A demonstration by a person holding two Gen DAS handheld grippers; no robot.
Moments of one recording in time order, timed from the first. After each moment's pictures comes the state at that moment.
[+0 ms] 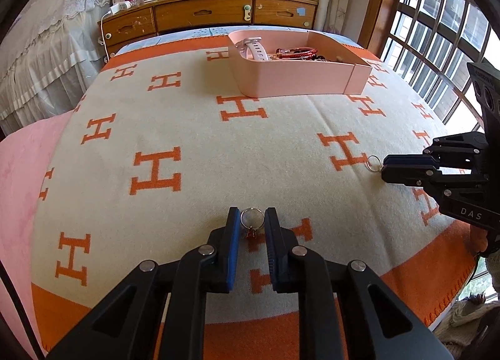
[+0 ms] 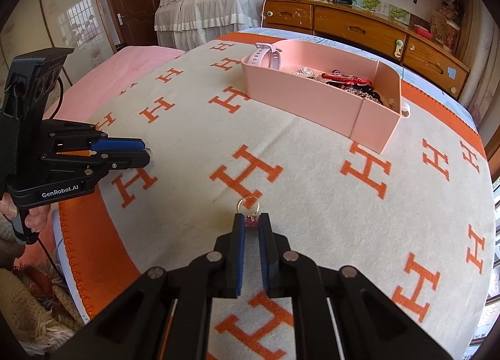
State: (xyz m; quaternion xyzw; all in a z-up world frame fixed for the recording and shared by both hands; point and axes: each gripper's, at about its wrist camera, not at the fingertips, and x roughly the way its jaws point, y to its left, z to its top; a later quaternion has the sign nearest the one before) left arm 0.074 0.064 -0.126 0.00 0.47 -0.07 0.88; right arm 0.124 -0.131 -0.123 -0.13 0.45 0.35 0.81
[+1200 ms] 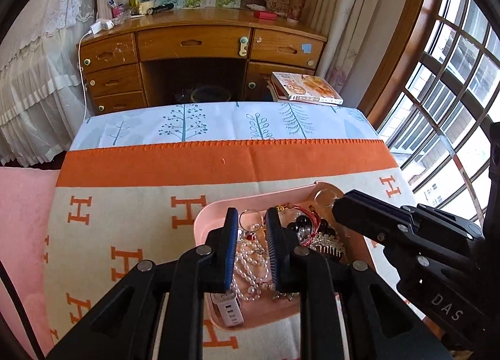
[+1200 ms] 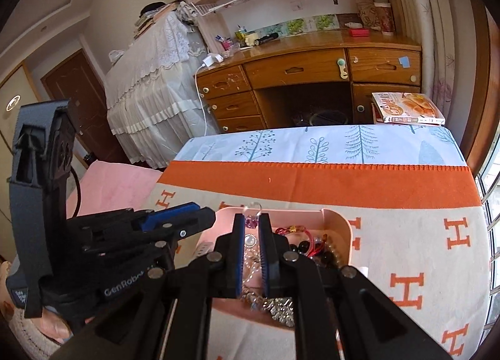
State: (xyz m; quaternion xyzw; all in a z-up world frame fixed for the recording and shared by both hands) left arm 0.309 0.032 -0.036 -0.05 0.46 -0.09 0.88; right arm 0.309 -0.123 -0.034 0.08 0.41 0.25 0.87
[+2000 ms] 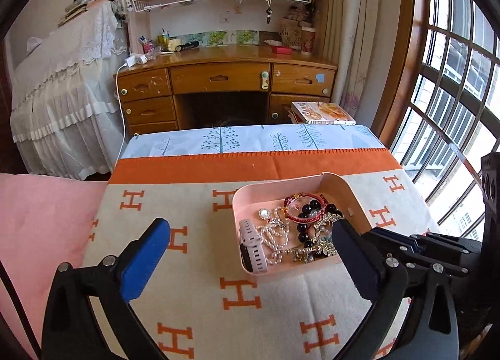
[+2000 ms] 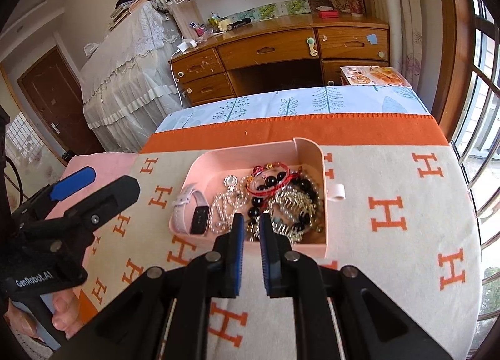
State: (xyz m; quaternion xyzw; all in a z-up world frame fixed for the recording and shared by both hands) left arm 0.201 0.042 0.002 -0.01 0.37 -0.02 0.93; right arm 0.226 -0.140 -0.046 0.07 0.44 0.19 0.87
